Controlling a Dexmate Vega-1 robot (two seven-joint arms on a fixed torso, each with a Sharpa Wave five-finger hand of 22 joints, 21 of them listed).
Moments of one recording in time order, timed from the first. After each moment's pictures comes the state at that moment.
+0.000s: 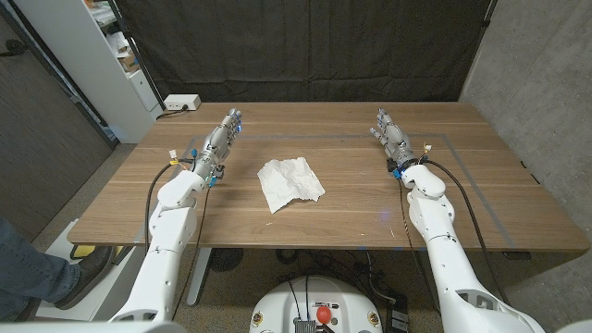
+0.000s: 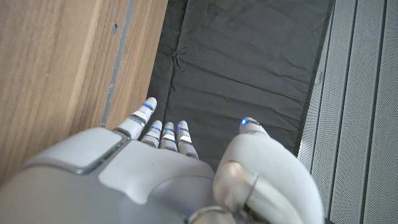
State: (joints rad) left arm 0.99 0.14 -0.19 -1.46 -0.15 -0.19 -0.45; left_hand 0.34 -0.02 0.23 0.10 0.23 -0.04 0.06 0.19 0.17 -0.09 0.03 0.21 0.23 -0.14 0.05 0.19 0.18 -0.16 0.03 0.19 0.17; right arm -0.90 0.01 0.13 -1.37 0.10 0.13 0.30; right_hand 0.45 -0.01 0.20 0.08 0.28 0.08 0.09 0.20 0.20 -0.03 0.09 0.18 0.19 -0.08 0.04 0.19 0.29 0.19 -0.03 0.19 0.17
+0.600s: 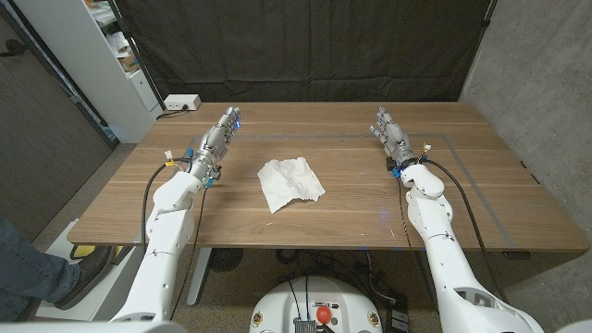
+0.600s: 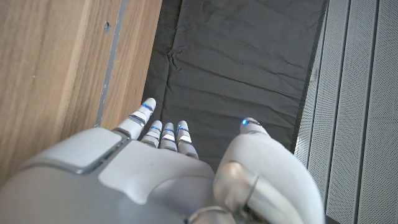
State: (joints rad) left arm 1.00 0.14 -0.20 -1.45 -0.18 -0.26 -0.50; left_hand 0.34 -0.02 0.23 0.10 0.23 -0.03 0.06 0.19 0.17 -0.08 0.02 0.21 0.22 -0.13 0.05 0.19 0.18 -0.16 0.03 0.19 0.17; right arm -0.89 0.02 0.14 -1.34 0.11 0.15 0.30; right_hand 0.45 -0.02 0.19 0.08 0.28 0.08 0.09 0.20 0.20 -0.03 0.08 0.18 0.19 -0.08 0.04 0.19 0.28 0.19 -0.02 0.19 0.17
